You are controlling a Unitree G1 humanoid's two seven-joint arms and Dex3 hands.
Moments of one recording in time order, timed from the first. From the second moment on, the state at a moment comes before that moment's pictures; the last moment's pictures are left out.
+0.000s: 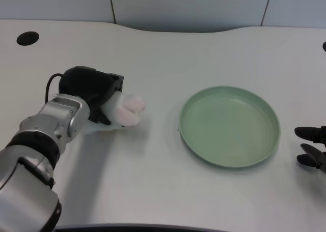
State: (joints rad) left arm -1.00 0.23 -0.66 1.36 0.81 -0.25 0.28; right arm -0.16 -0.29 -0.11 0.51 -0.01 -0.20 0.13
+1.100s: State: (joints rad) left arm -1.16 -0.21 -0.60 1.32 0.70 -0.32 0.20; right arm -0.26 -0.32 -0.07 0.62 -0.05 -0.21 0.20
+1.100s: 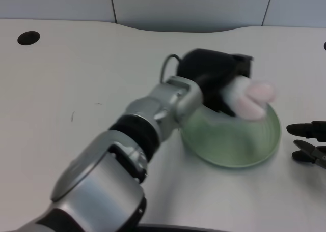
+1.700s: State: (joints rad) left arm -1.15 -0.21 -0.65 1.33 0.74 -0.29 0.21; right arm -0.23 -0.32 -0.04 0.54 -0.09 -0.17 0.19
